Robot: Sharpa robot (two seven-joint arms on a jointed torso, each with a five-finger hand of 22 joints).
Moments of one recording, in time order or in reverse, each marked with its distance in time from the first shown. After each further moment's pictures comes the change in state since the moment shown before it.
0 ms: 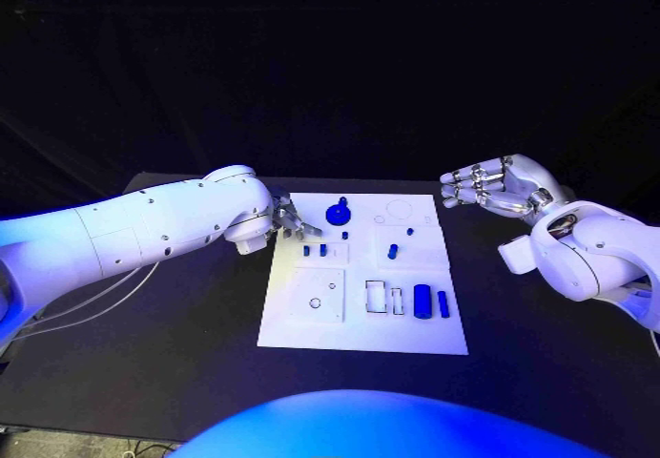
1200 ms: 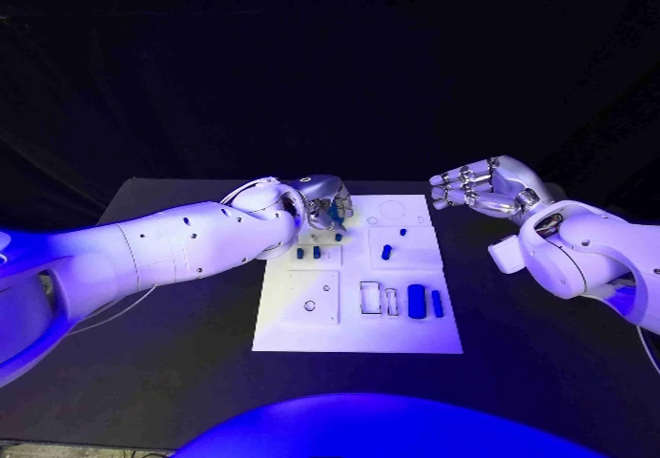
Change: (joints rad) left arm -0.028 0.139 -0.037 -0.086 -0.424 -0.278 0.567; left_hand 0.443 -0.029 0.087 -0.138 0.003 -0.053 0.073 -0.227 -0.359 -0.329 0.116 -0.484 -0.475 -0.126 0.100 -0.458 -0.376 0.085 -0.155 0.079 -0.314 -0.341; right arm -0.005 0.006 0.000 -0.003 0.002 0.001 0.000; right_hand 0.000 0.000 0.004 -0.004 0.000 0.000 0.000 0.000 0.000 0.000 0.000 0.004 0.000 0.000 0.000 0.000 -0.002 0.000 0.000 0.000 0.000 -0.002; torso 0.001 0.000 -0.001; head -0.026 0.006
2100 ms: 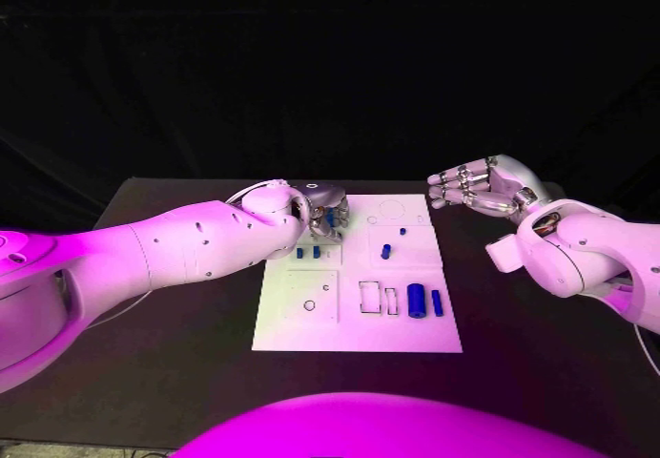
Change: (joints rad) left arm -0.008 0.040 0.001 -0.046 -0.118 0.100 -0.043; left_hand 0.021 0.021 0.019 -0.010 0.000 0.076 0.002 -0.048 -0.068 0.081 -0.016 -0.048 -0.061 0.066 -0.016 0.162 0.111 -0.030 0.077 -0.011 0.176 0.197; right arm 0.000 0.004 0.000 0.001 0.000 0.000 0.001; right_hand 0.000 0.000 0.000 0.000 0.000 0.000 0.000 0.000 0.000 0.000 0.000 0.000 0.000 0.000 0.000 0.000 0.000 0.000 0.000 0.000 0.000 0.000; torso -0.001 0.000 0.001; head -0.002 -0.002
